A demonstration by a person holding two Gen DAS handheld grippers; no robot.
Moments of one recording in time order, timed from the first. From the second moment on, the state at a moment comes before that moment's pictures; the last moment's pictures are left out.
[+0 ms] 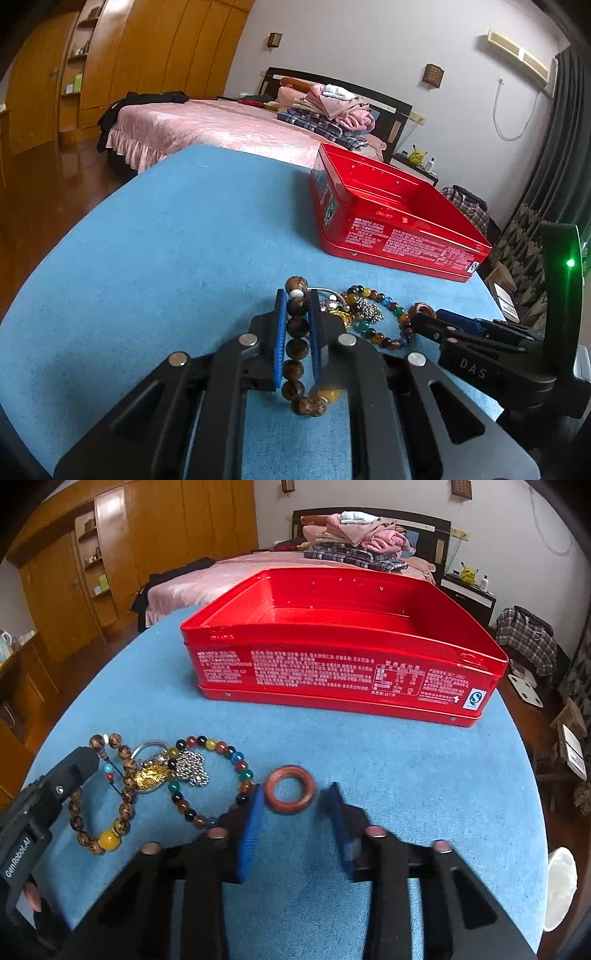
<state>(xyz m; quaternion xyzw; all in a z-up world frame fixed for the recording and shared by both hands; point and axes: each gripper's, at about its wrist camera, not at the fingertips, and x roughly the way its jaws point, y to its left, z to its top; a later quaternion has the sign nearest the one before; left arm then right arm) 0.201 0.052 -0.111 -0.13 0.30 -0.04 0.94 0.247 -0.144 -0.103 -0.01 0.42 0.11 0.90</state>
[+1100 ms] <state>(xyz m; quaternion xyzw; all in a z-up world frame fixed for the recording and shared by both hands) 0.185 -0.005 -0.039 -0.11 0.23 -0.10 0.96 0.212 -0.219 -0.018 0.02 0.33 0.10 0.94</state>
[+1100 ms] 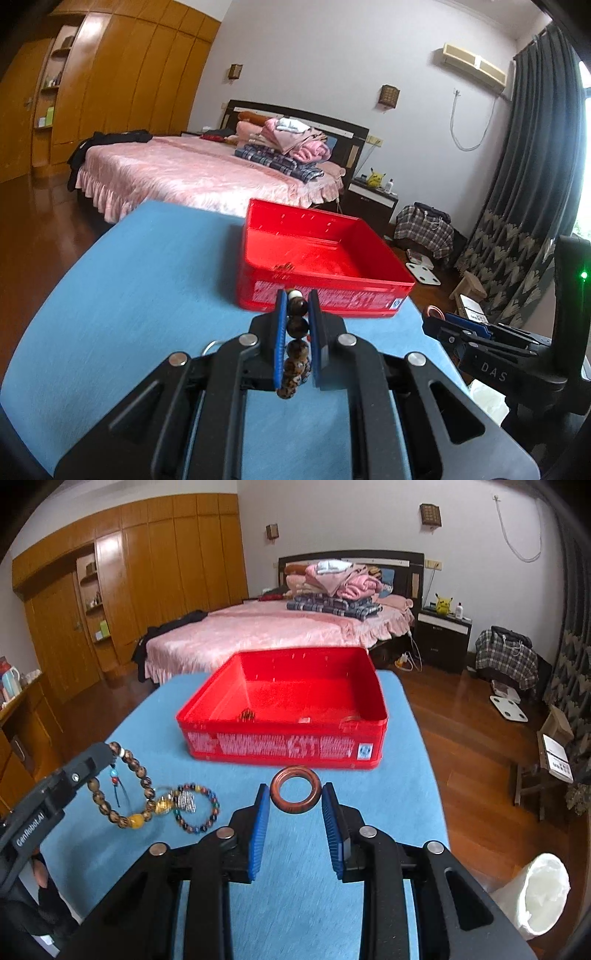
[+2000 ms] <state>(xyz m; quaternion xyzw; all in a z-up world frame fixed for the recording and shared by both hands) 0.315 -0.034 -0.001 -0.11 0.18 -0.14 0.97 0.335 -0.215 -0.012 0.02 0.31 0.10 0.94</state>
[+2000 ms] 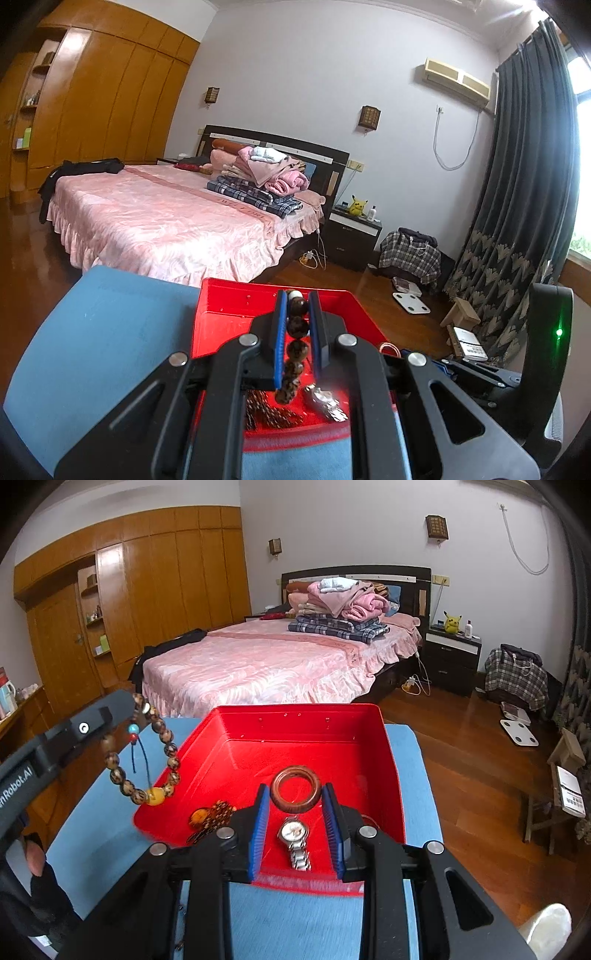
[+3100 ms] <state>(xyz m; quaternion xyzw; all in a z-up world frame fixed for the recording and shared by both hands) 0.281 0.034 -0.016 -0.08 0.22 -0.07 0.97 0.285 -0.221 -0.024 0.04 0.27 0.09 0.96</state>
